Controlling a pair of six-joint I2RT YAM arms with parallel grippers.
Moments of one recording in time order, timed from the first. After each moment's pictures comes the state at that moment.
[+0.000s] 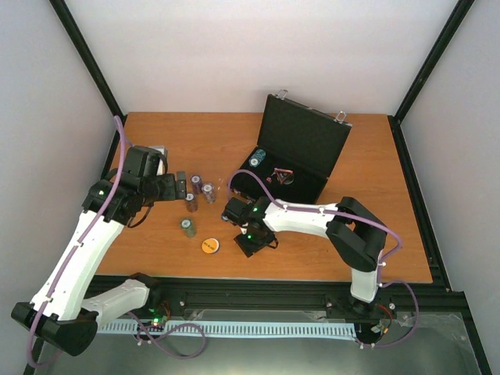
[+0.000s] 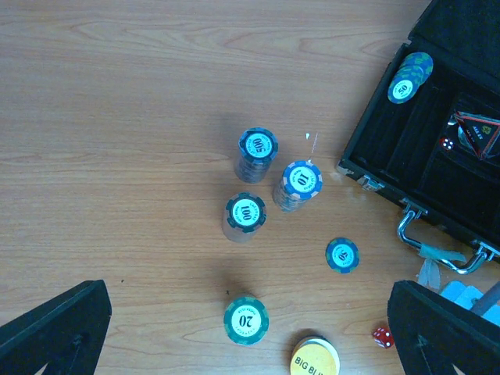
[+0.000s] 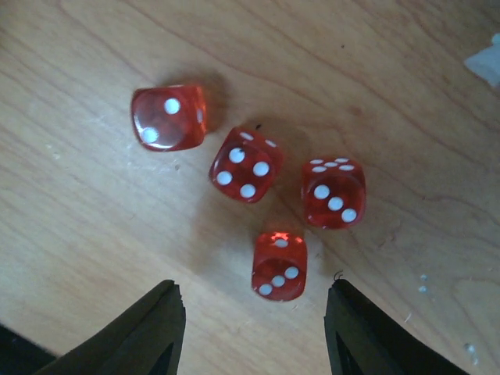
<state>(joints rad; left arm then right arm) -0.38 1.01 1.24 -1.08 -0.19 -0.37 1.05 1.86 1.24 -0.82 -0.07 0.40</state>
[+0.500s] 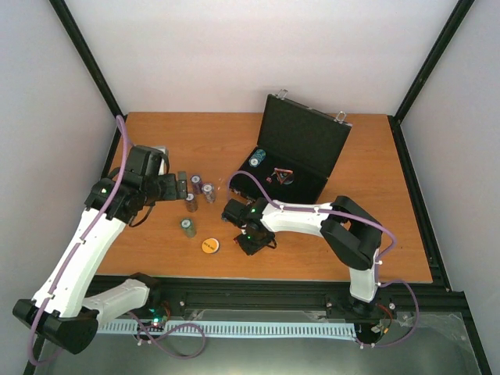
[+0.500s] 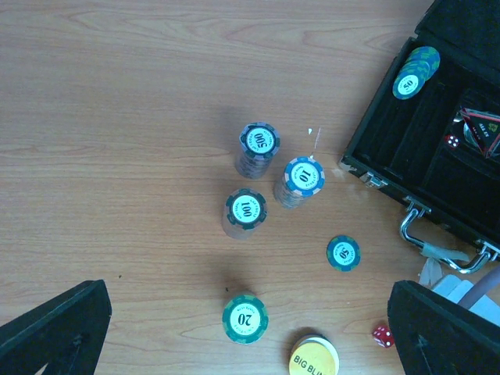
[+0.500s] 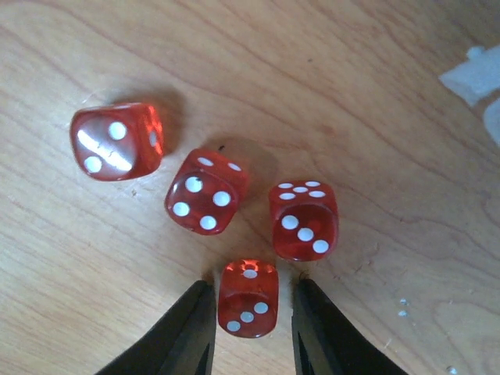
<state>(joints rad) -0.38 1.03 1.24 -1.08 -0.19 -0.39 1.05 1.90 1.24 -0.81 -0.01 0.40</state>
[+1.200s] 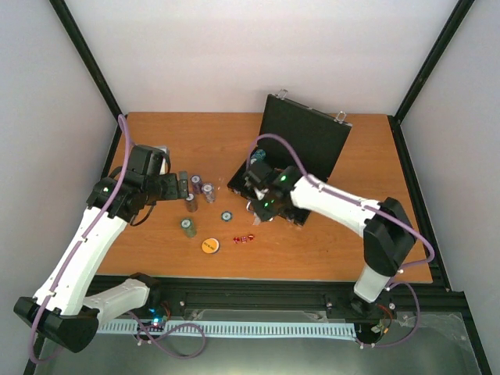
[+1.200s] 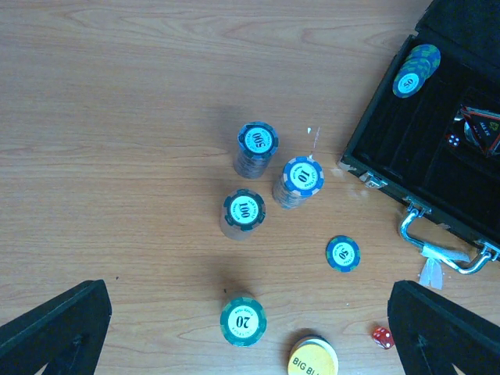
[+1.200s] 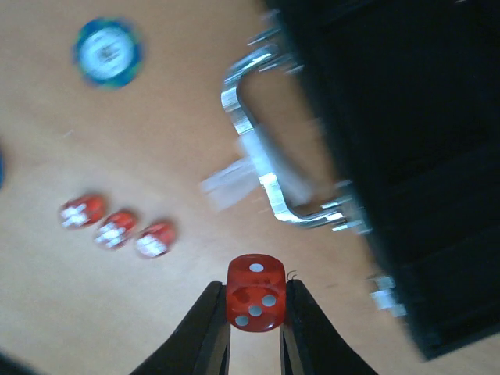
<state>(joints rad) -0.38 1.04 1.23 -1.07 -0.18 -0.39 0.92 1.71 1.35 -0.94 0.08 0.27</state>
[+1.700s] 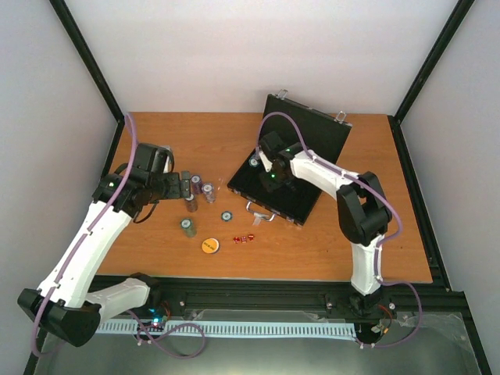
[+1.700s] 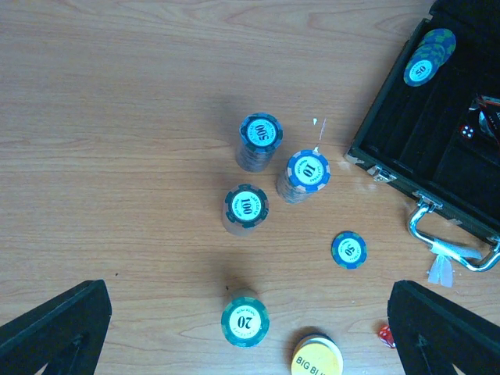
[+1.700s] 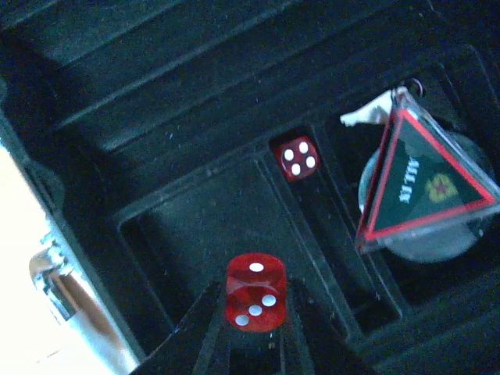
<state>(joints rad) -0.38 1.08 1.23 -1.07 -0.18 -0.39 0.59 1.96 1.55 -0.80 0.02 0.02</state>
